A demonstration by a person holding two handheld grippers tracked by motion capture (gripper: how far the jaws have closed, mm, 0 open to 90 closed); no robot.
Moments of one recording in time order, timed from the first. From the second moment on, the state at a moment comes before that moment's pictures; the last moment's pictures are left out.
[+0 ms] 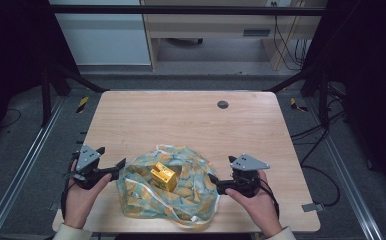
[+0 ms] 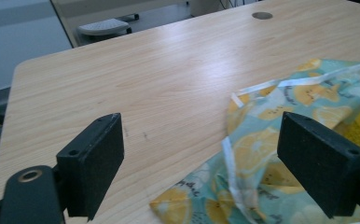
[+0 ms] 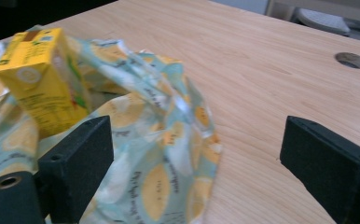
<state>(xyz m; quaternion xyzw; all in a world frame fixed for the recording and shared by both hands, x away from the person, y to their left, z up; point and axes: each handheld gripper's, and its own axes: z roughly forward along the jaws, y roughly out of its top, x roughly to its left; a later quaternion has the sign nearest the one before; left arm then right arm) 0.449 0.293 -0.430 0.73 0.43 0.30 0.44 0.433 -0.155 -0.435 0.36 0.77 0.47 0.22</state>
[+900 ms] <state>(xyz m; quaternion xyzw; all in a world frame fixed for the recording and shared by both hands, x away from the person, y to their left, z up) 0.470 0.344 -0.448 0.70 0.50 0.33 0.39 0.484 -0.257 -0.452 0.49 0.70 0.41 0.31</state>
